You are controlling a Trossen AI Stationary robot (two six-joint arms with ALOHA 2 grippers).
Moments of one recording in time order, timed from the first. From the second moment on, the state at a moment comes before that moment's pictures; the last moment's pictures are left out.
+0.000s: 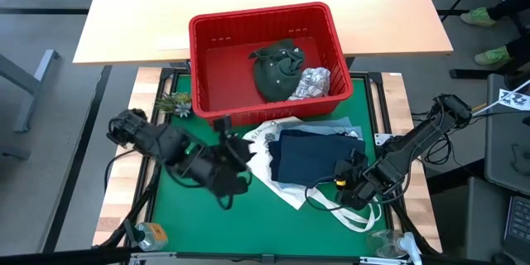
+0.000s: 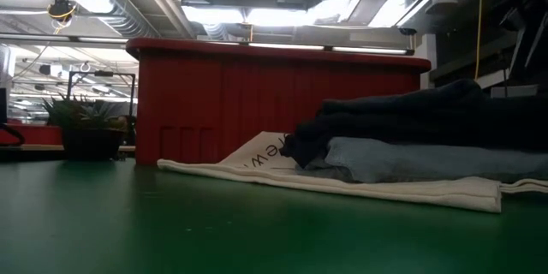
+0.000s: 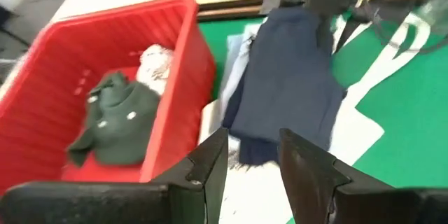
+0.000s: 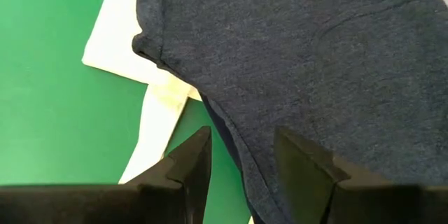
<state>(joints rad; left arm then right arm) -0.50 1.86 2.32 -1.45 -0.78 -0.42 0.72 1.31 0.92 -0.93 0.41 1.04</state>
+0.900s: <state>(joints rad) -0.52 1.86 1.54 -1.38 -0.89 -1.01 0.70 1.31 1.17 -1.16 0.46 0.84</state>
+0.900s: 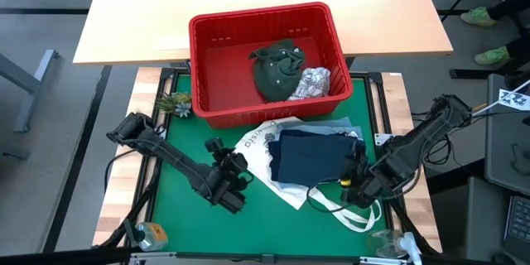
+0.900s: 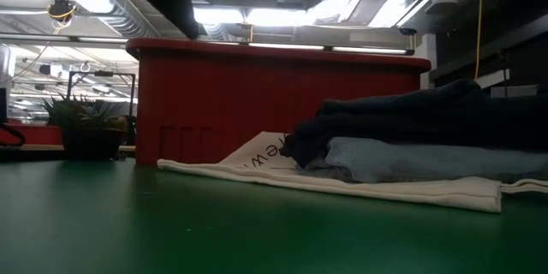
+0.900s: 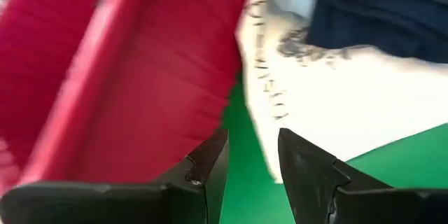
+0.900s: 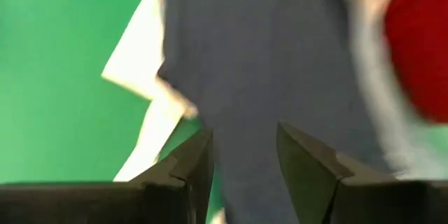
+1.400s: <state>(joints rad) -0.40 1.86 1.42 -0.56 -0.46 -0.22 0.01 1.31 1.63 -1.25 0.48 0.17</state>
